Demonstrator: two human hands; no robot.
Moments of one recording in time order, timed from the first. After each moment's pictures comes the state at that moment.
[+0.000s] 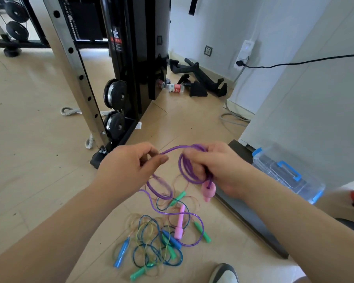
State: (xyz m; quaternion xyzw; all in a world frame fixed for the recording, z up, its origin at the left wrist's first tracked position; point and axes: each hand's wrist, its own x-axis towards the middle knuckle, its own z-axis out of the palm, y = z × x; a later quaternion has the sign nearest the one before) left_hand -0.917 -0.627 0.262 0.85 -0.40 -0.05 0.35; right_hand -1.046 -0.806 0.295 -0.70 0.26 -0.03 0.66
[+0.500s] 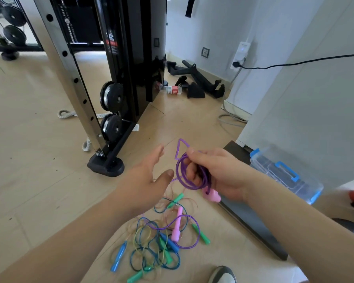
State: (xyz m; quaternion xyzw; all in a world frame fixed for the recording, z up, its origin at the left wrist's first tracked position) left_hand -0.940 -0.647 0.230 0.79 -0.36 -0.23 0.43; right_hand -1.056 -0.816 0.292 -0.64 0.30 0.03 0.71
